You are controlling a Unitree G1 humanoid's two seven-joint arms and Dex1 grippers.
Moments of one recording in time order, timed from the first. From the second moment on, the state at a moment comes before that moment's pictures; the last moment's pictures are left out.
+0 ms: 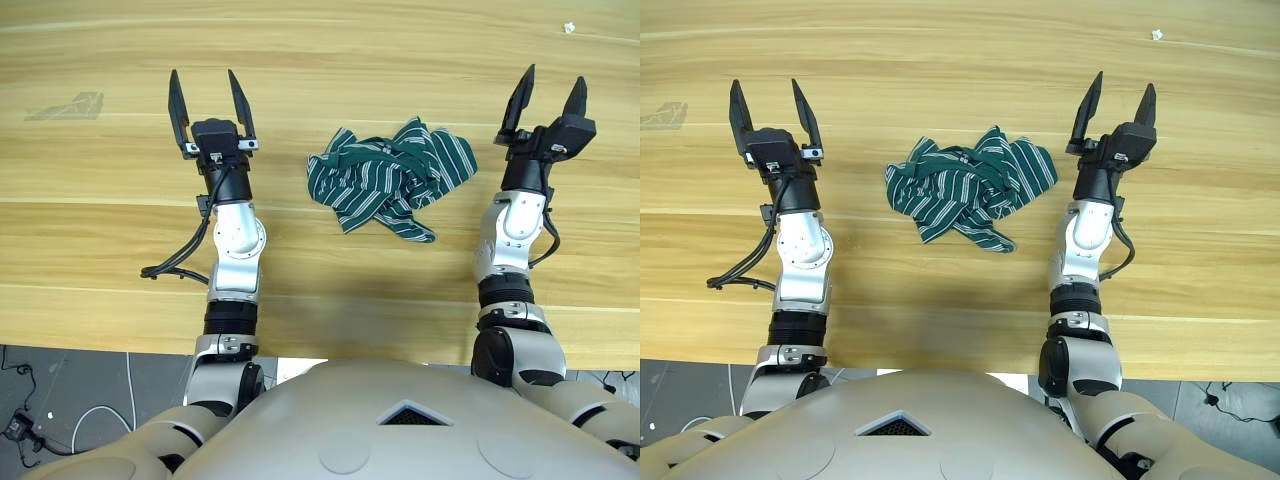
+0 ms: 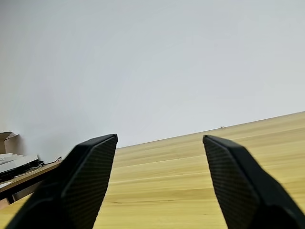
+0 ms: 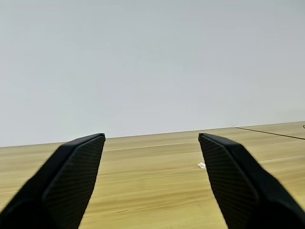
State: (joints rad) left arm -0.08 0.08 0.02 0.22 0.29 -0.46 0.32; right arm -0.28 -0.06 -0.19 0.65 0.07 -0.77 -0.02
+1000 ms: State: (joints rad) left arm -0.04 0.38 -0.36 0.09 0.58 -0.28 -0.20; right arm -0.33 -0.05 -0.18 0.72 0.07 -0.76 0.00
